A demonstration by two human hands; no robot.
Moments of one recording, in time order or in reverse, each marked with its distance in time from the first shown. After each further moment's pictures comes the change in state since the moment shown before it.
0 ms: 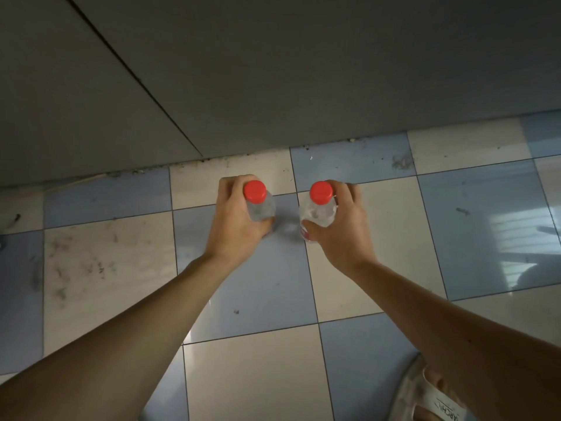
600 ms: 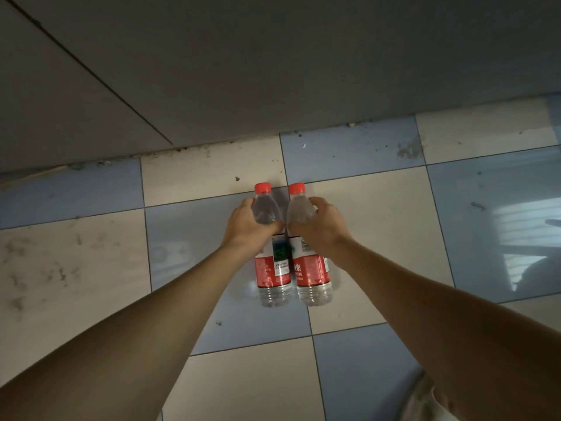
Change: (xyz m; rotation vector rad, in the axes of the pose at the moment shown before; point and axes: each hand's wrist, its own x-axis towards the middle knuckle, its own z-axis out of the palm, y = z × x) left_hand 0.024 -0.038 0.083 -0.064 -0.249 -0.517; right_hand 0.049 0.078 0.049 -0.044 -0.308 0.443
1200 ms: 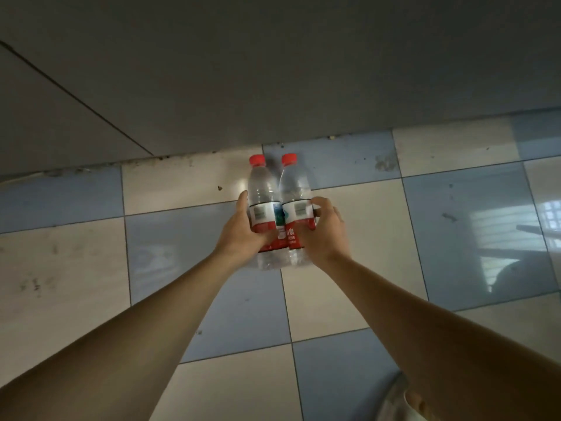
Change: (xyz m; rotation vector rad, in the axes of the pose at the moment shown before) left_hand -0.002 0.015 0.011 -0.044 -0.101 0.041; right_hand -0.018 0.004 -0.028 -0.044 0.257 -0.094
